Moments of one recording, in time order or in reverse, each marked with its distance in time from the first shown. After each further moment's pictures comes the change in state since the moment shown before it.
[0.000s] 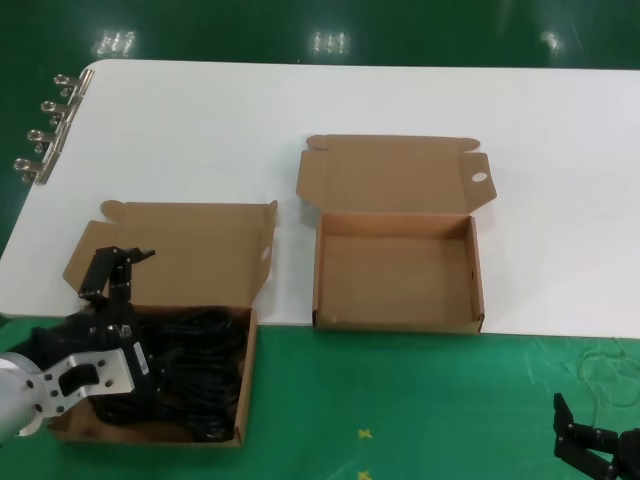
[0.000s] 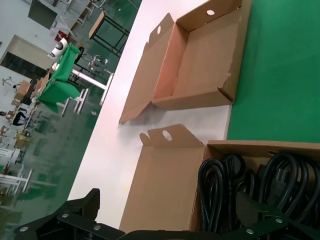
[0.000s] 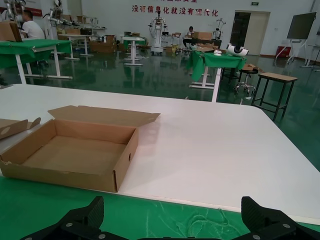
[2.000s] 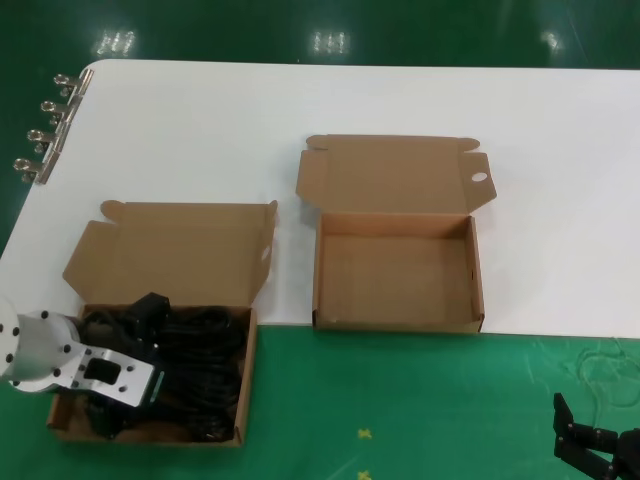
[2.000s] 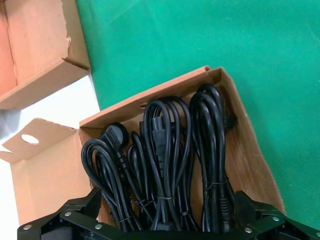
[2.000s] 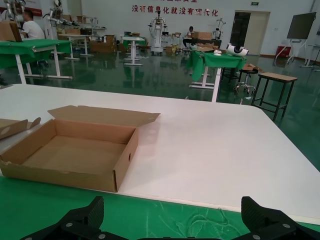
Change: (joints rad) left arm -0.276 0.212 -0.001 0.291 1.280 0.761 -0.819; right arm 0.000 0.000 0.000 0.000 0.000 0.000 0.000
